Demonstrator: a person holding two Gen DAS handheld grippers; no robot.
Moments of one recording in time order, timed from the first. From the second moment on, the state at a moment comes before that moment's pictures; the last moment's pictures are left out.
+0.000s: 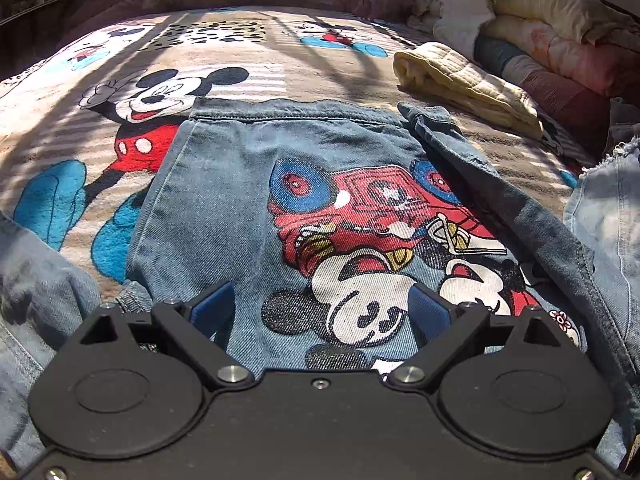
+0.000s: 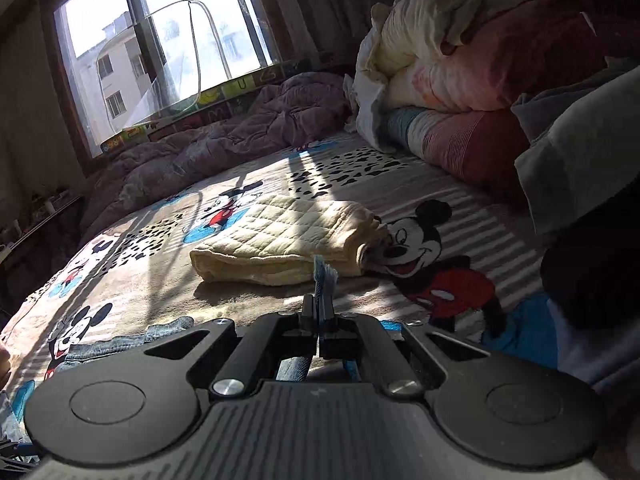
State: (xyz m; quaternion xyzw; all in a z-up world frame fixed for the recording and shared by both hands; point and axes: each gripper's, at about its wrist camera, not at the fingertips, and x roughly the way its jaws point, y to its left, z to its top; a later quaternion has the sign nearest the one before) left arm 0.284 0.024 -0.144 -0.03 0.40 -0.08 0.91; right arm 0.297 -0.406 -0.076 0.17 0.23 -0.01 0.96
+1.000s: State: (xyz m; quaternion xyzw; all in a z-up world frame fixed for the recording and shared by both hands) left arm 0.254 -0.001 -0.107 0.03 0.33 -0.11 0.94; right arm 0.222 -0.493 -0.132 0.18 0.26 -0.13 0.94
